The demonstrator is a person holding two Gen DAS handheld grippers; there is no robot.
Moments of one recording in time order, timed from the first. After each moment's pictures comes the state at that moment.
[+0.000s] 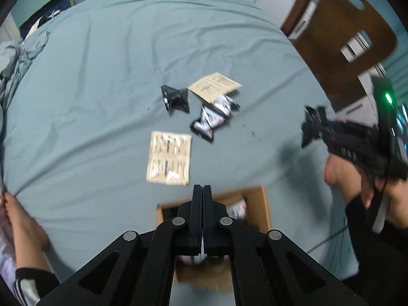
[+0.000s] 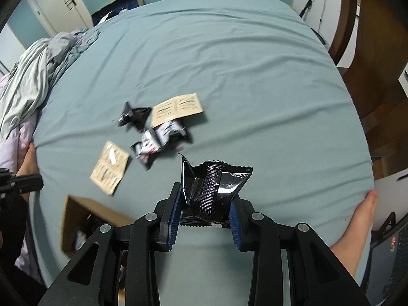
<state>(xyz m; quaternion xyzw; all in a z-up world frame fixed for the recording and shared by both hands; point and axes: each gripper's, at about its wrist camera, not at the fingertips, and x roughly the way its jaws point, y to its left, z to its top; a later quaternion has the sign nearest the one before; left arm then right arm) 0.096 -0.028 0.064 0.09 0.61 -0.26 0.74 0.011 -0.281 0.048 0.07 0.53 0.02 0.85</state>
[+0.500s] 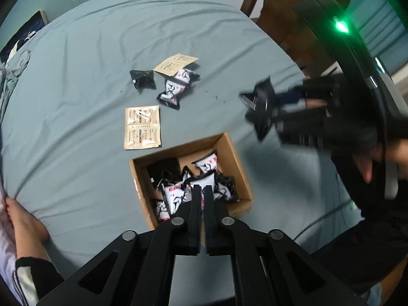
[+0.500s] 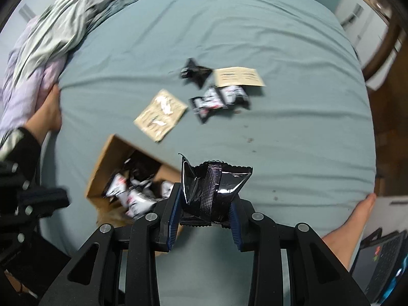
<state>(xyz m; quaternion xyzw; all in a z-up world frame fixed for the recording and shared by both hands) 0.019 -0.024 0.080 0.13 0.60 -0.32 0.72 -0.022 -0.207 0.085 -0.02 0.58 0.10 0.81</state>
